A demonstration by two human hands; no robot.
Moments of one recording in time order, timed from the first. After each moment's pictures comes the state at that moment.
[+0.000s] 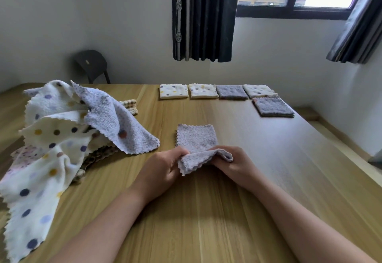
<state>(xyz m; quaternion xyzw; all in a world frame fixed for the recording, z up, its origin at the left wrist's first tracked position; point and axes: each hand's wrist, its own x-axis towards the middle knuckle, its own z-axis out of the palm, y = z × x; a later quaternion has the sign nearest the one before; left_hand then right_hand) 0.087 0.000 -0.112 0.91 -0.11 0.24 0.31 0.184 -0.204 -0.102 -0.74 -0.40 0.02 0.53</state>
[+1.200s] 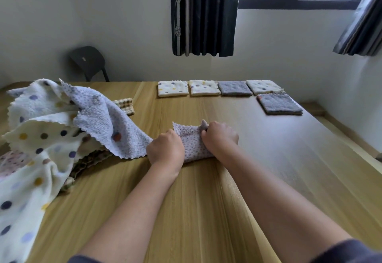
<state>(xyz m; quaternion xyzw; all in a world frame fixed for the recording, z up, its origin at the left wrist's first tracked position) 0.163 -0.021 -0.092 0.94 0.30 0.14 0.04 0.249 -0.119 -0.078 -0.99 -0.11 0.02 0.10</state>
